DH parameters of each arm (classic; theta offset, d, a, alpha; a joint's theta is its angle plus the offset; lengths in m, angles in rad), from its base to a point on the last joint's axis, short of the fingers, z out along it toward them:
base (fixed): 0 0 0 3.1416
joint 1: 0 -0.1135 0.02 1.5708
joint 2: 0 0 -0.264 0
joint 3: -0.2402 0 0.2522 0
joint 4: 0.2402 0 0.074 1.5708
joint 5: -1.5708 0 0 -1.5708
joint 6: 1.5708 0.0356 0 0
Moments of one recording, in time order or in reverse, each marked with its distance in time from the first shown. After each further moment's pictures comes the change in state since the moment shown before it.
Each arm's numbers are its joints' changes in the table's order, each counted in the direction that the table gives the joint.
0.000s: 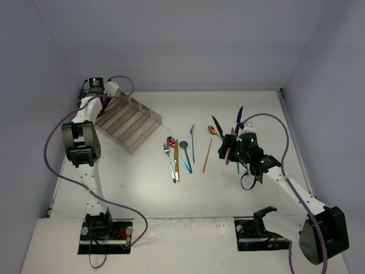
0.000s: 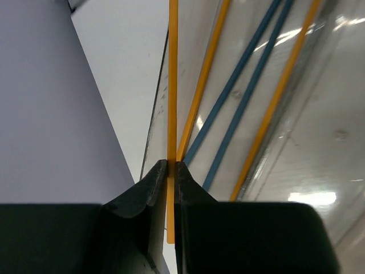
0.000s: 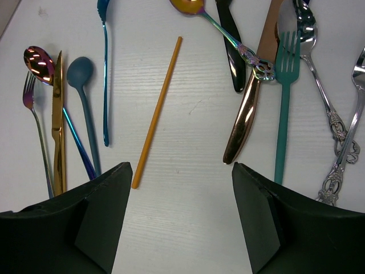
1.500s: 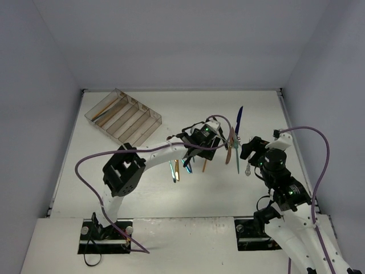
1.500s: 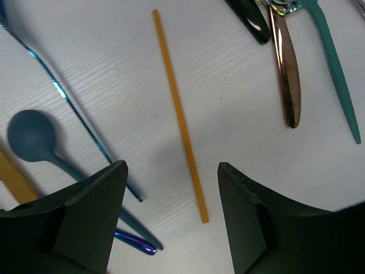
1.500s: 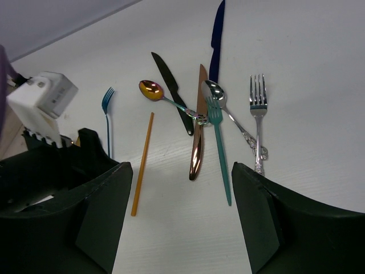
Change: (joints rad) left arm 1.017 -0.236 0.372 -0.099 0.050 -1.039; right arm 0.008 -0.484 -0.017 0.215 -0.277 0.061
